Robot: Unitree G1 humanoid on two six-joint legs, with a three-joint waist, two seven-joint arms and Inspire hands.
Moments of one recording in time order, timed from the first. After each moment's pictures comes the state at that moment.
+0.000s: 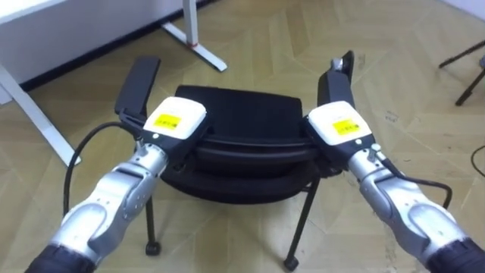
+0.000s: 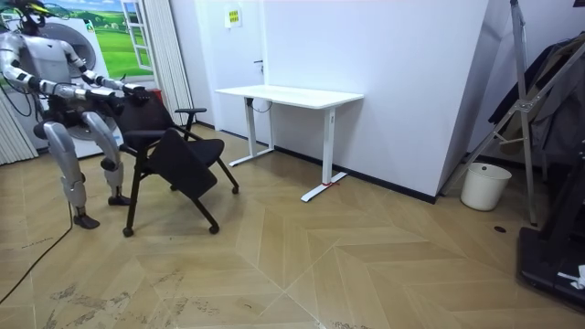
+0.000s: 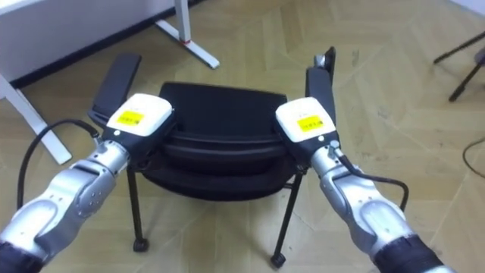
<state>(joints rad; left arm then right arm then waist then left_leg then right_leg) -0.29 0.46 -0.42 0.35 0.95 -0.09 0.03 -0.30 -0.51 0.51 0.47 -0.98 -0.03 -0.16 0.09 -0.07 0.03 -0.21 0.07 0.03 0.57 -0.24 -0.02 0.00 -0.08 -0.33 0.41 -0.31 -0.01</state>
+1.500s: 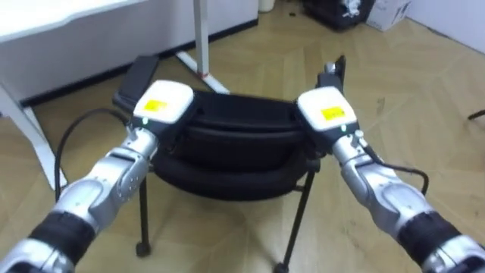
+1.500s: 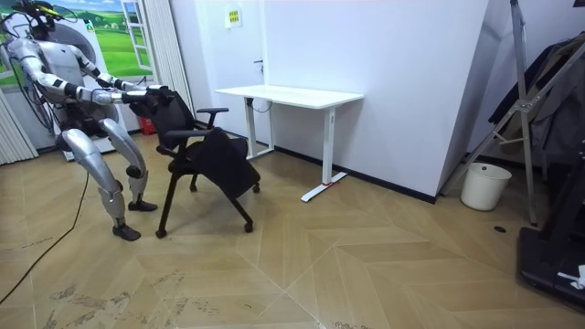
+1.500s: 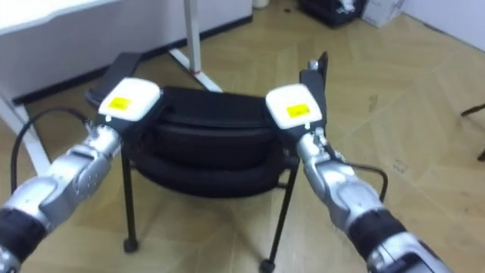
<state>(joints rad) -0.44 0.48 -0.46 0.63 0.85 -0.17 0.28 -0.51 -0.42 0.58 0.72 -0.95 -0.04 -0.33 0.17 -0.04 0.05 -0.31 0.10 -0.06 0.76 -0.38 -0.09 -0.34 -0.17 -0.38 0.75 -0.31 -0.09</state>
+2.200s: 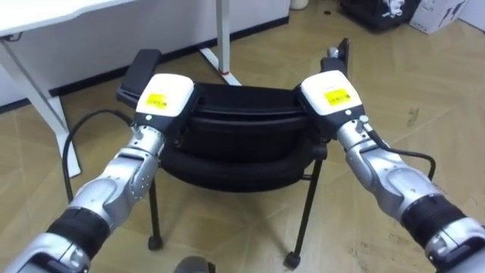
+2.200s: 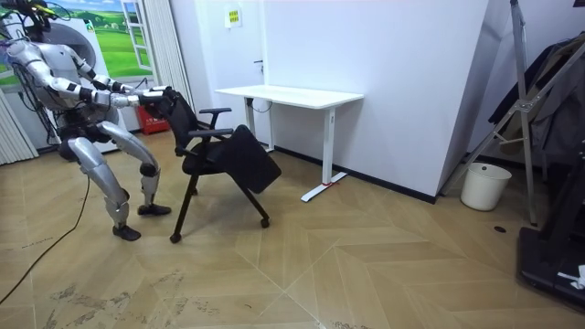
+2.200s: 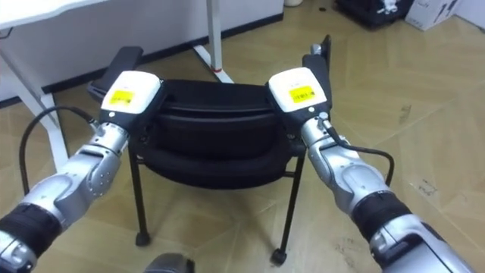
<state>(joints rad) -0.46 0.42 -0.50 0.70 0.82 -0.11 0.41 -0.55 -0.43 0.59 0.77 -0.94 -0.05 -0.37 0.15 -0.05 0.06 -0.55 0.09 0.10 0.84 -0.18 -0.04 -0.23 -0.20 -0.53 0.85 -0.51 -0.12</state>
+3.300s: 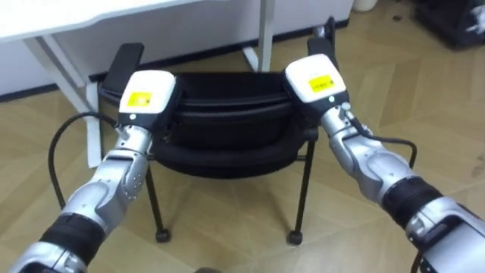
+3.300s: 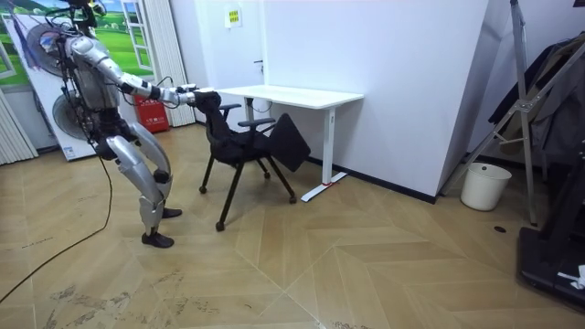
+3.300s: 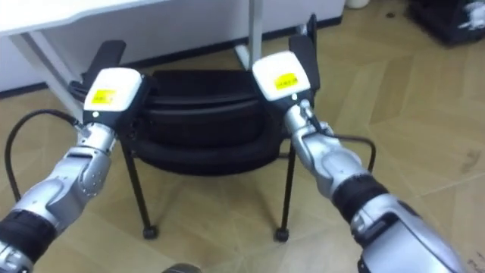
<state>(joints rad) -0.41 0.42 -0.38 0.63 0.84 -0.06 0.43 -0.70 -0.36 0.68 0.85 -0.94 0.00 -0.43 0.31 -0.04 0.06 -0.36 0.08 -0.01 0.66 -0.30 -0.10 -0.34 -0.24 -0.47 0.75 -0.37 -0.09</state>
